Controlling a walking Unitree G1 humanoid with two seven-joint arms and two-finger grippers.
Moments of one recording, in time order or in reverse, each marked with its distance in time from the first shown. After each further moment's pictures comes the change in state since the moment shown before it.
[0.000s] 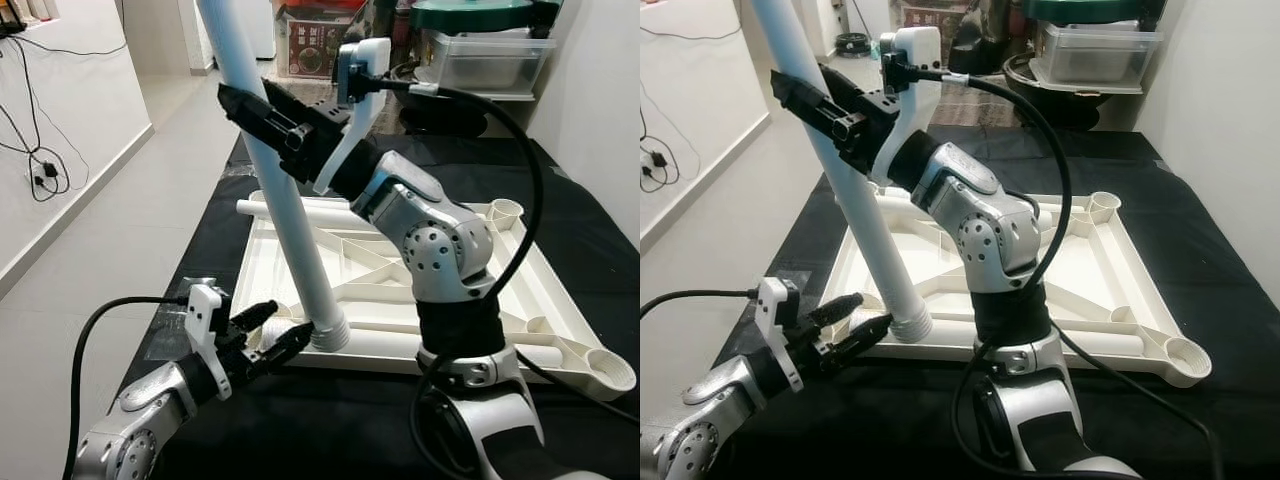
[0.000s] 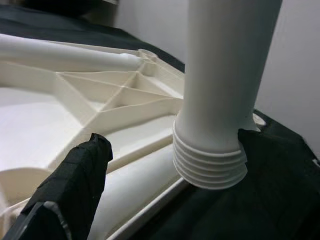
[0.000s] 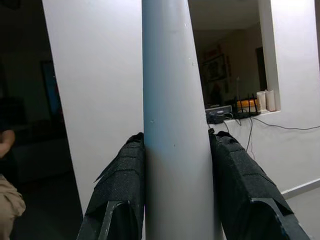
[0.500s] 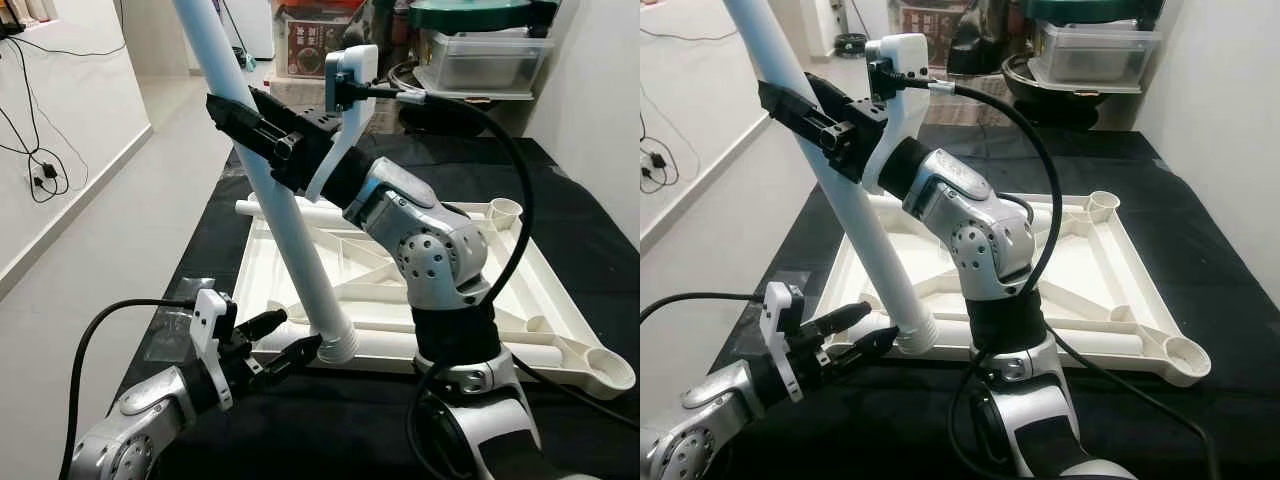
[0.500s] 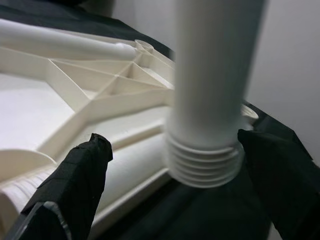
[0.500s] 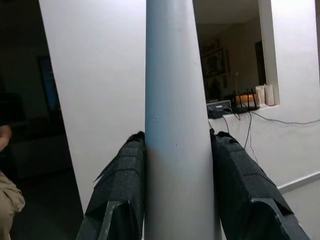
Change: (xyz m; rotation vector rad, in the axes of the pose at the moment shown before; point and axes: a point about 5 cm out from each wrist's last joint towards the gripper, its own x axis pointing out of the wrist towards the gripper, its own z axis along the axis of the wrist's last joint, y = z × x) left arm -0.011 -0.012 -0.005 -0.032 0.036 -0.031; right arm 0.004 -0.004 -0.003 -0.012 0.026 -0.021
